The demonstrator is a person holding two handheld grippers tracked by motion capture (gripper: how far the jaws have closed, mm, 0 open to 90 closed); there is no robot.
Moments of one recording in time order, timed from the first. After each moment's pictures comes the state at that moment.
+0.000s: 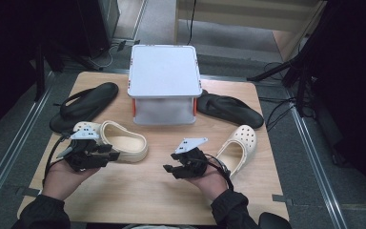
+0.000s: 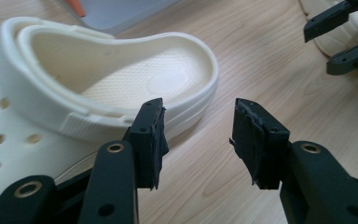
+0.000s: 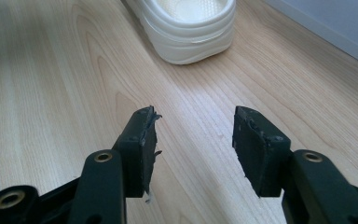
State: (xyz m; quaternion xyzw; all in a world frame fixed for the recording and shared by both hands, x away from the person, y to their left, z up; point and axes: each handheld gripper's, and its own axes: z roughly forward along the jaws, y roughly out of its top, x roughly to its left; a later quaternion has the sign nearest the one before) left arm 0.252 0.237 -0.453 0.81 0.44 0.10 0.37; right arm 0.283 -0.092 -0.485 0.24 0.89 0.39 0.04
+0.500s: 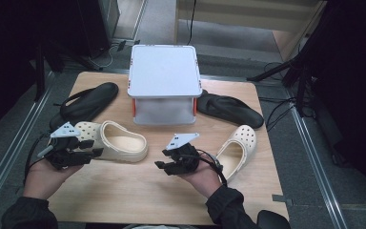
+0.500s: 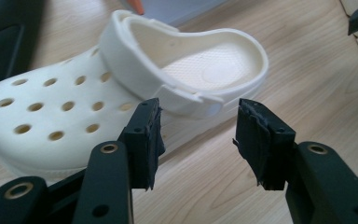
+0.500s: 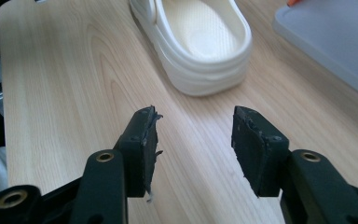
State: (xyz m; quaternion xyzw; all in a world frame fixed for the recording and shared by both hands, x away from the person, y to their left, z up) left arm 0.249 0.280 -0.447 0.79 0.48 0.13 0.36; right arm 0.288 -0.066 -0.470 0.21 0.89 0.40 0.04
